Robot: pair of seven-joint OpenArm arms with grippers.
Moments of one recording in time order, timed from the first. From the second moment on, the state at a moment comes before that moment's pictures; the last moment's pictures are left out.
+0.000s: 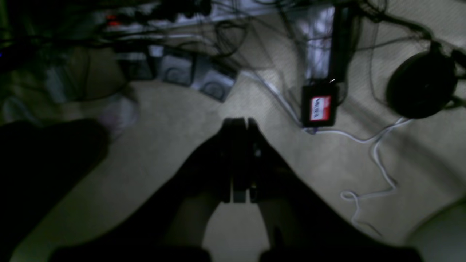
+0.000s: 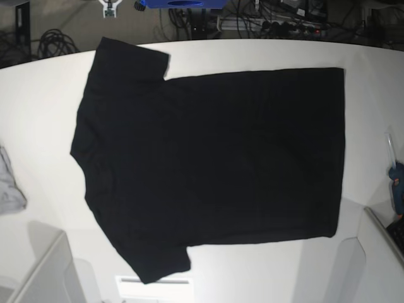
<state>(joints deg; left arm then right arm) 37.4 -7.5 1.4 46.5 0.2 0.3 0.4 -34.7 3.2 7.7 55.6 -1.6 -0.1 -17.0</state>
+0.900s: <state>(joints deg) 65.1 -10.2 -21.5 109.3 -7.2 0.1 1.1 -50.1 -2.0 14.5 113.9 -1.1 0.2 -34.9</state>
